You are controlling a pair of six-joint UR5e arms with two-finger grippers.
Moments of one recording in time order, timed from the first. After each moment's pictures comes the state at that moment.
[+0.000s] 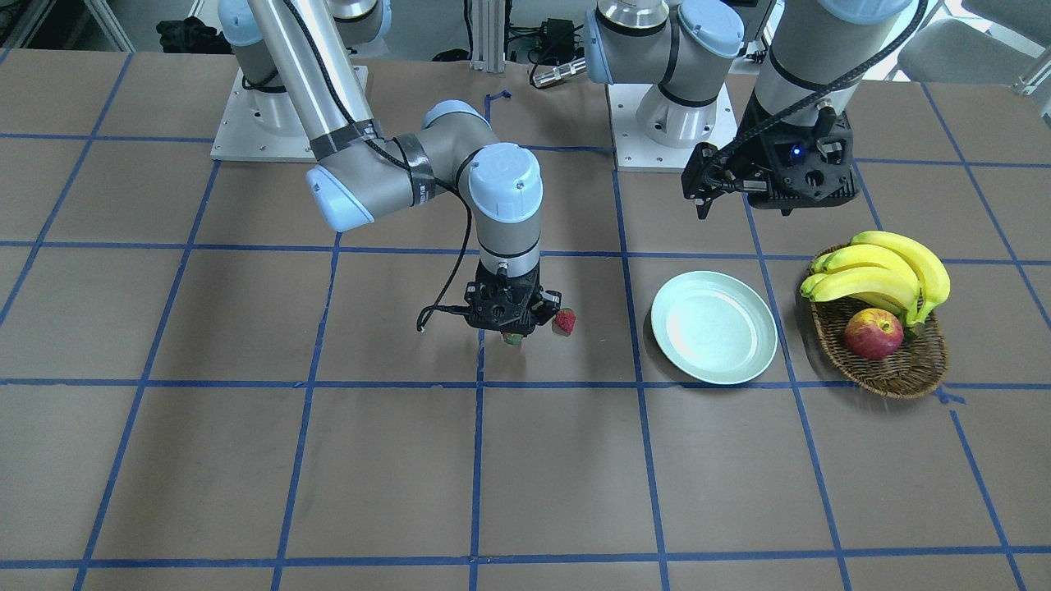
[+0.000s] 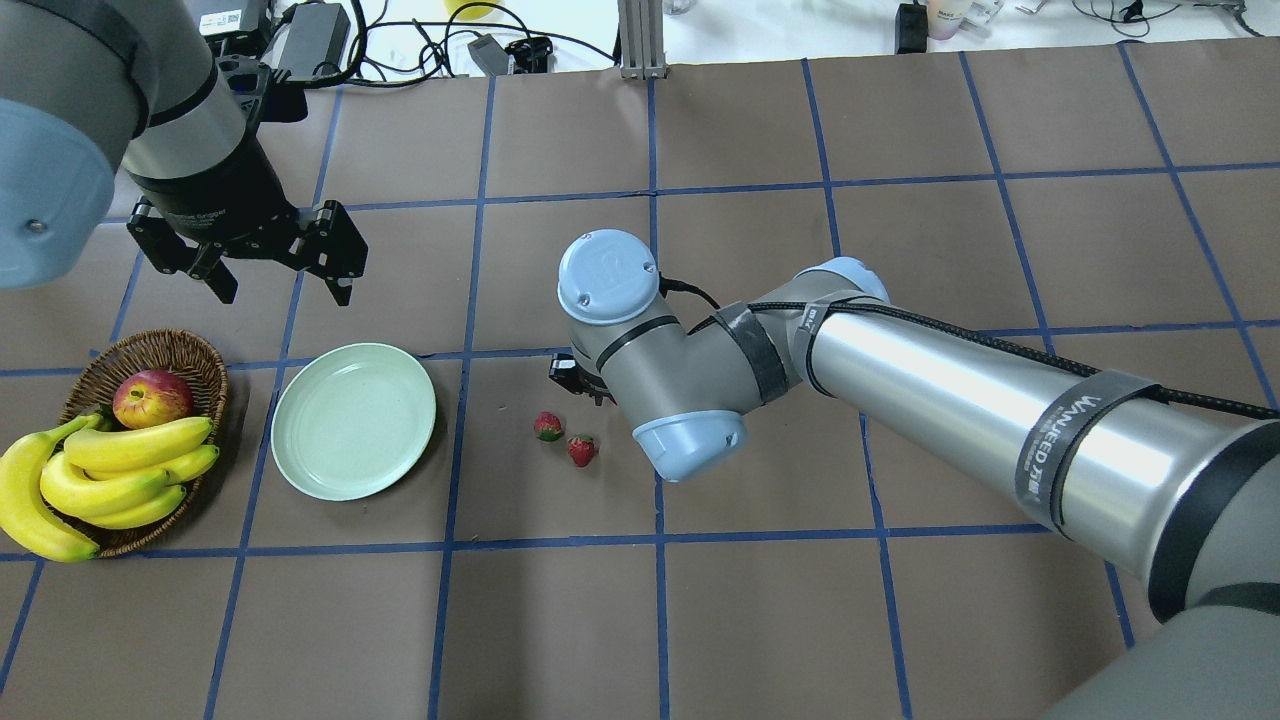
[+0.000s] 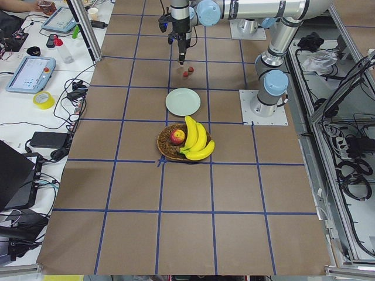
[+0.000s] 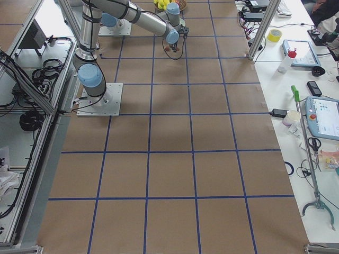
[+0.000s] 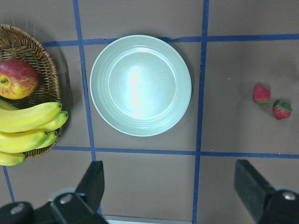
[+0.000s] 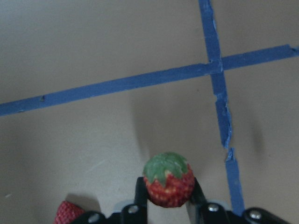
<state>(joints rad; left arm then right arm) -1.53 -1.54 -1.65 -1.58 1.69 0.03 2.08 -1.09 1.81 -2.39 -1.54 0.69</state>
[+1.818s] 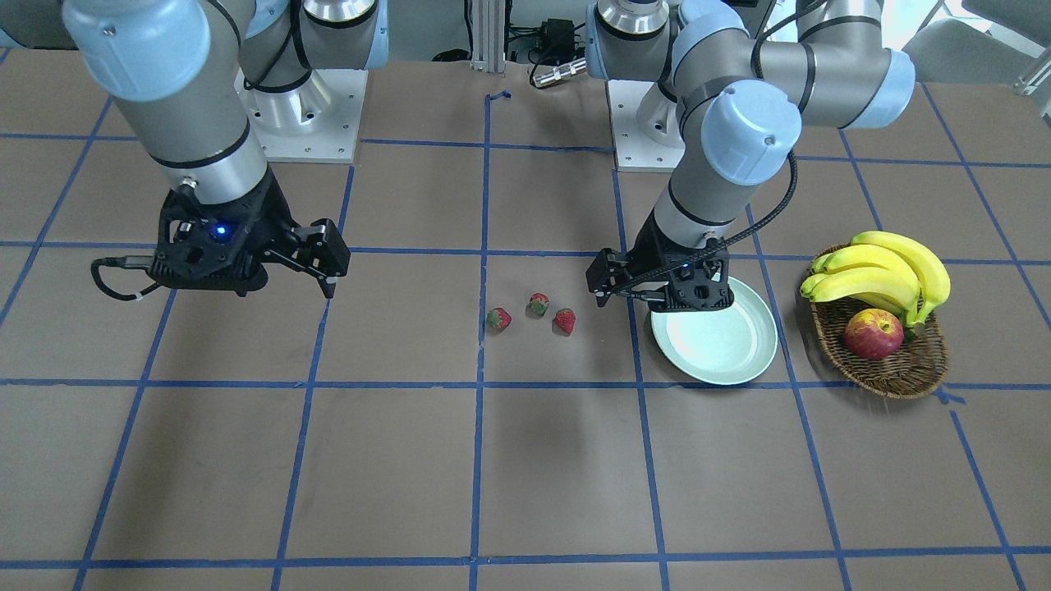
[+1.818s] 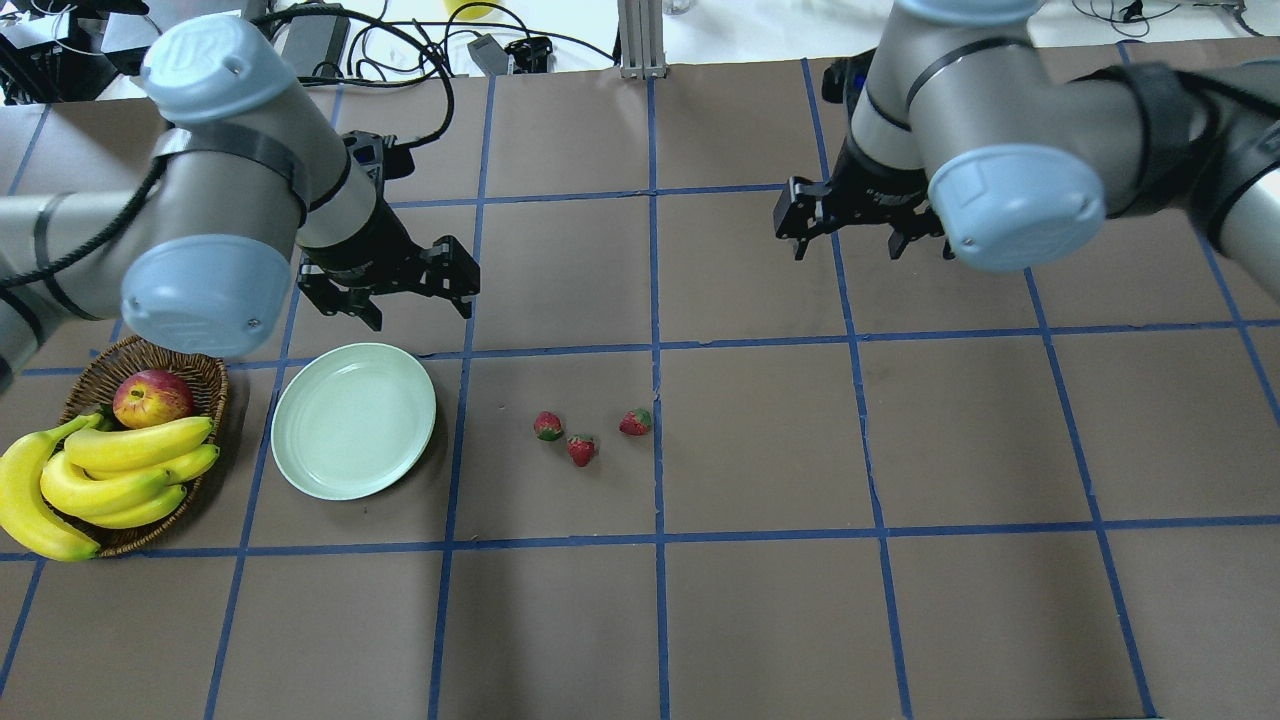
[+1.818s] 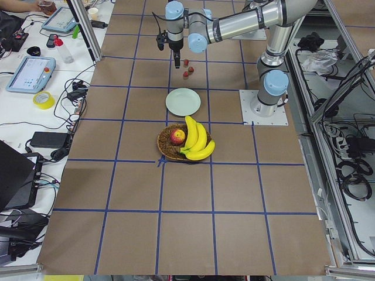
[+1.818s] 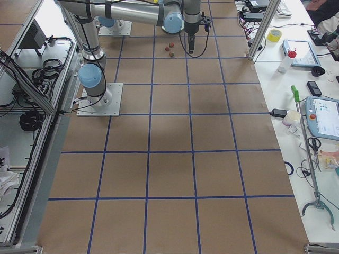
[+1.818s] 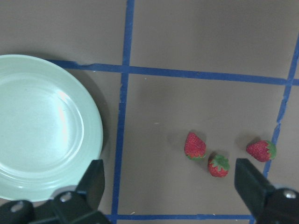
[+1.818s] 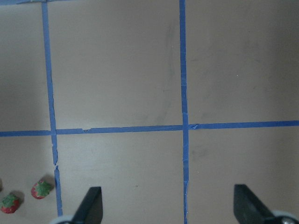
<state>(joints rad) -1.63 -1.71 -1.89 -1.13 1.46 -0.19 1.62 -1.46 1.59 -1.79 -1.54 0.08</state>
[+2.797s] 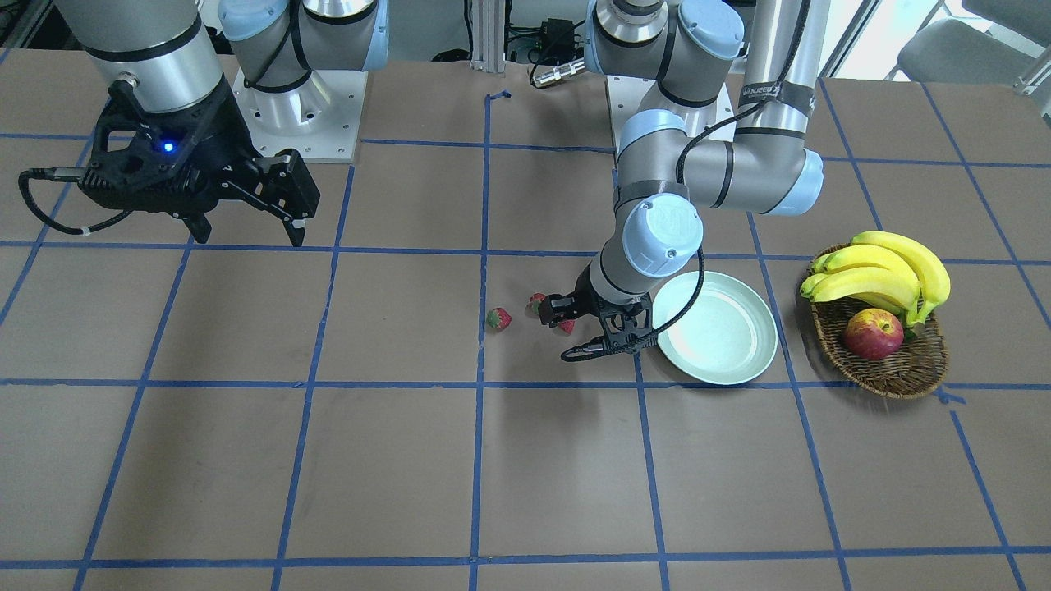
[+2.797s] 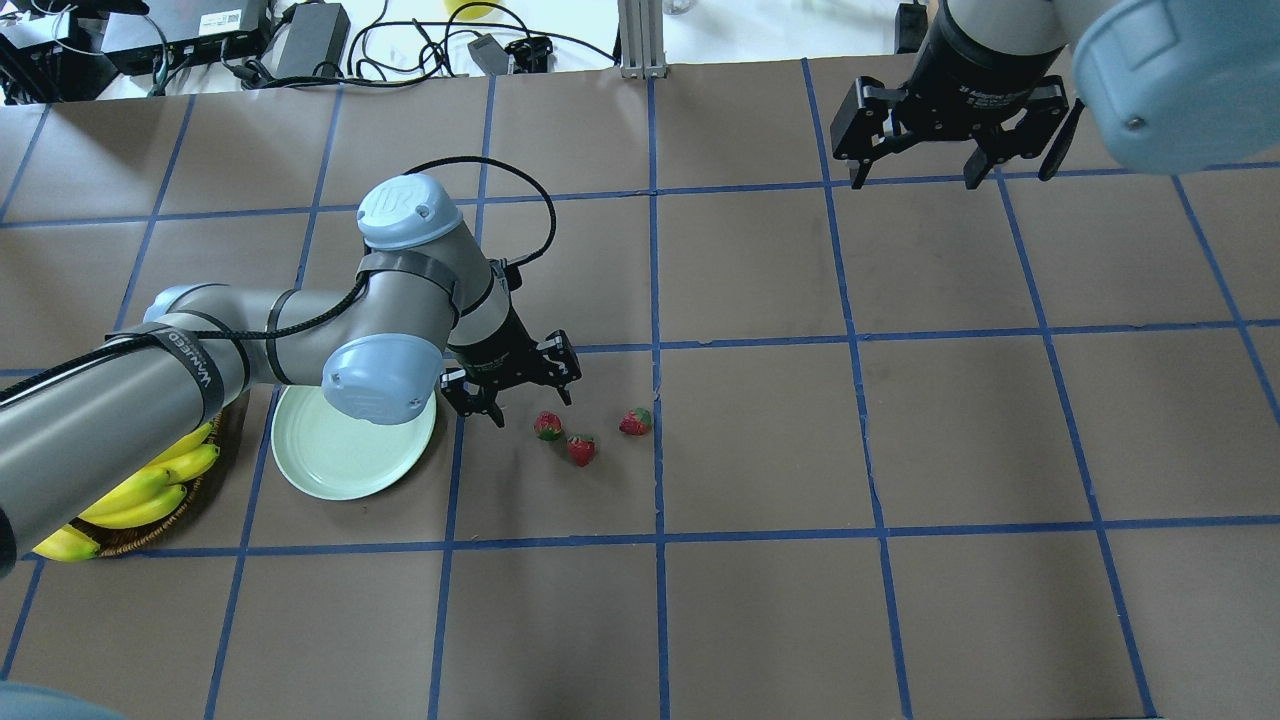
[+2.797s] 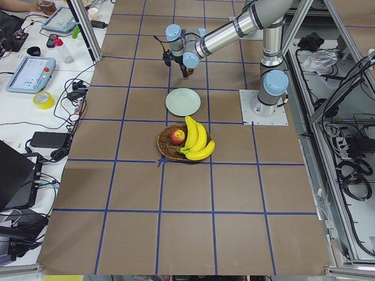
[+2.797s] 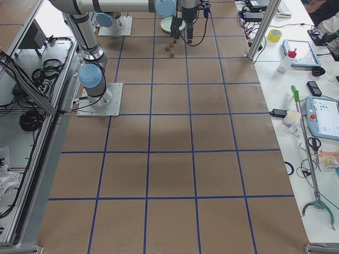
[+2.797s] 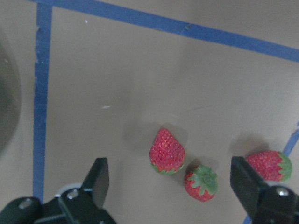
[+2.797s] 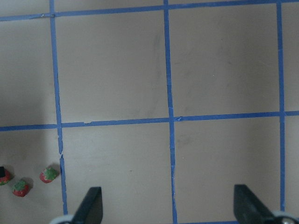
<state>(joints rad) -1.69 -1.90 -1.97 -1.02 1.40 -0.37 1.60 -1.54 1.54 -1.66 -1.56 0.08</state>
